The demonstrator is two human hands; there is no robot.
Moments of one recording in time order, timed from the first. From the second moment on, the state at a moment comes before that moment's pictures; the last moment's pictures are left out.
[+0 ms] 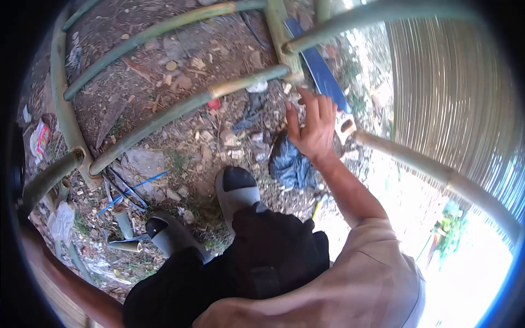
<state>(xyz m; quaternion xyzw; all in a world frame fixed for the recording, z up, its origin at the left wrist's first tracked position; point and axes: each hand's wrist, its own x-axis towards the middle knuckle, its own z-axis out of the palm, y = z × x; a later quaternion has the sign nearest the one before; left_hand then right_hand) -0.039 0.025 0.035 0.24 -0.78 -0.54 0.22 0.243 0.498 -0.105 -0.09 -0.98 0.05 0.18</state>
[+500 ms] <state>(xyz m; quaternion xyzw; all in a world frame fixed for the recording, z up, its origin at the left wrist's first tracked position) -0.051 -0.010 0.004 -0.06 -0.80 -0.55 0.24 0.612 0.337 -0.158 -0.75 -0.66 0.00 -0.09</state>
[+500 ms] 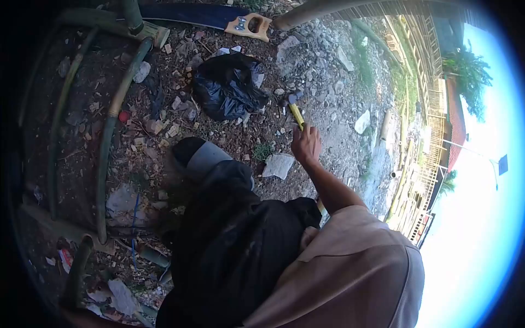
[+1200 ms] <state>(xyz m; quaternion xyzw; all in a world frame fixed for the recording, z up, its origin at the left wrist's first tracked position) -0.044 -0.007 0.003 -0.12 -0.73 -0.66 0.11 0.429 0.338 -0.085 -0.51 -0.81 0.25 0.14</state>
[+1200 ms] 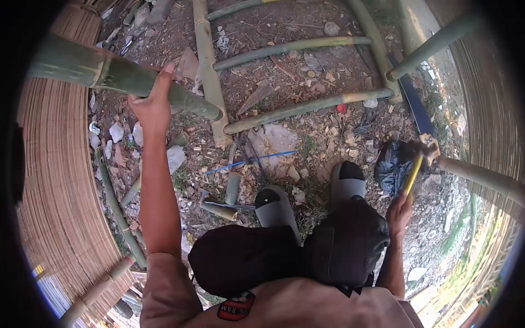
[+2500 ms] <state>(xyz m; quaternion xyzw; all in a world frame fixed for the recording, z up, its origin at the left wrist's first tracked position) -0.039 0.004 -0.027 -0.13 -0.70 -0.68 0.15 0.170 0.261 0.318 0.17 -0.85 0.27 0.41</state>
